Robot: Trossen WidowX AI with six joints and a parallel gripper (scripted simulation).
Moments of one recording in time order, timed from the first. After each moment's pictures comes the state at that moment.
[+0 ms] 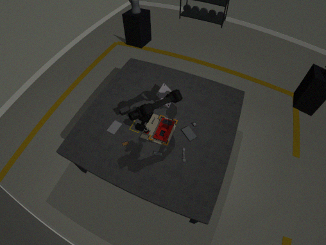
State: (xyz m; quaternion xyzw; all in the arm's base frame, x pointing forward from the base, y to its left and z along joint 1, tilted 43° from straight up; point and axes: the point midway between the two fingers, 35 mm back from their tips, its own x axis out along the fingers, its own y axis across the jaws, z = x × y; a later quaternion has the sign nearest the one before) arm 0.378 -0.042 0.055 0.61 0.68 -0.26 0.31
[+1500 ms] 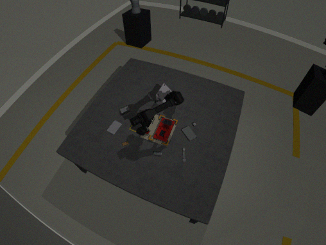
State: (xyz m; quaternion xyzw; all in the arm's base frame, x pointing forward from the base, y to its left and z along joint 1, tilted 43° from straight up) arm 0.372 -0.002 0.014 0.61 0.69 -0.26 0.31
